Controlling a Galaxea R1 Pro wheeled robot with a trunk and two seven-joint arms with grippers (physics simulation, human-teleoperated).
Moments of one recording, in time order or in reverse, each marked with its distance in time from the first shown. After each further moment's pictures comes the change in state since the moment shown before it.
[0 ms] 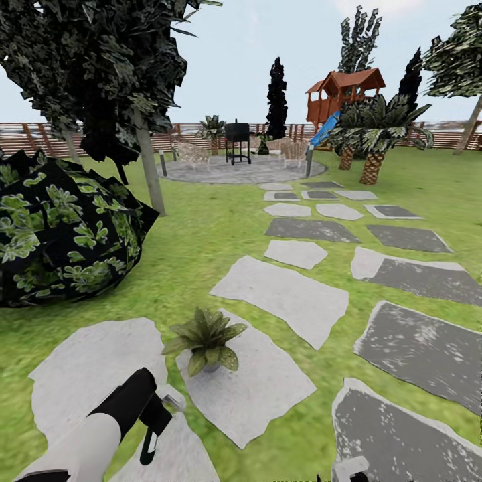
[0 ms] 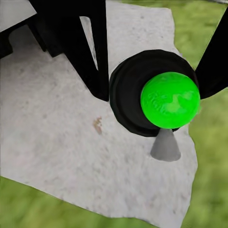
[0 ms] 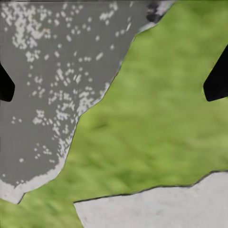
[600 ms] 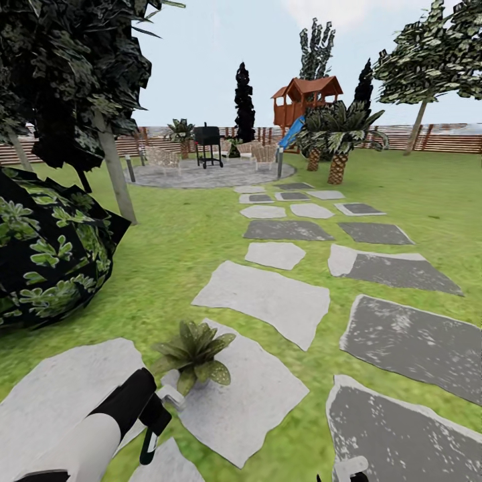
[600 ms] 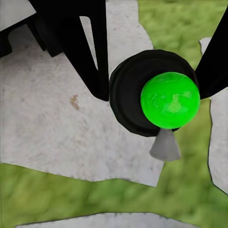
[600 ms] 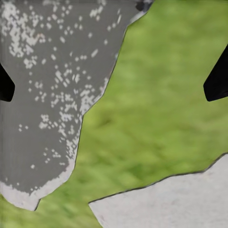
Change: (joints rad) left arm 0.001 0.001 0.001 0.001 0.002 -0.004 0.002; right arm 0.000 0.000 0.001 0.000 0.000 0.000 0.000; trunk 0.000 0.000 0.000
